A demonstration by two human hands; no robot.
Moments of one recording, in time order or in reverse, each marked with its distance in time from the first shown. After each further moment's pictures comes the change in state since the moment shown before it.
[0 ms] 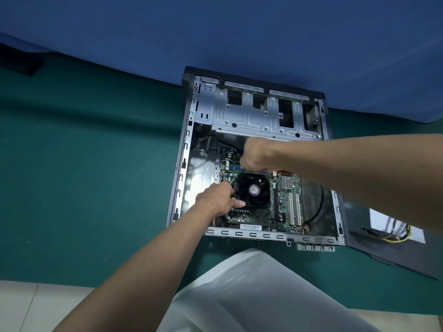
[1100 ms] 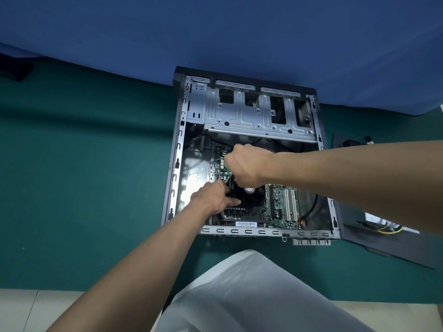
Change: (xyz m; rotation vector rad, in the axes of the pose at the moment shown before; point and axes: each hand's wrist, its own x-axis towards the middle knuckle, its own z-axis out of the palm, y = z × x) left_hand 0.005 -0.002 -0.001 -0.004 0.006 0.004; right_hand -0.013 0.008 0.018 -0.445 0.191 -0.461
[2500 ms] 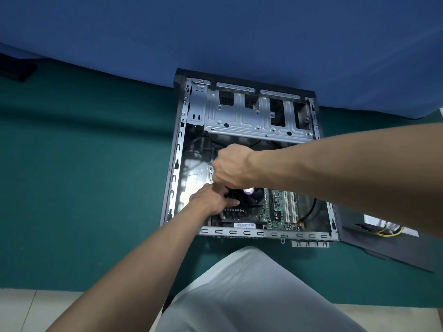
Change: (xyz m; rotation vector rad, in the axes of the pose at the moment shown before) left_hand -0.004 0.002 -0.002 0.050 0.002 0.010; right_hand 0.008 -0.022 -0.011 -0.735 -0.073 -0.366
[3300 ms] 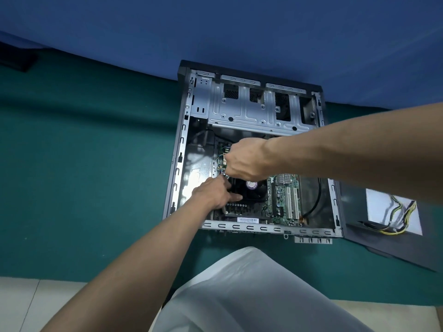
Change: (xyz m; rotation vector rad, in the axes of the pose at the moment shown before) left_hand 0.002 -0.001 0.001 -0.060 0.000 -0.026; right_hand -0.014 0.012 0.007 0.214 -0.071 -0.002
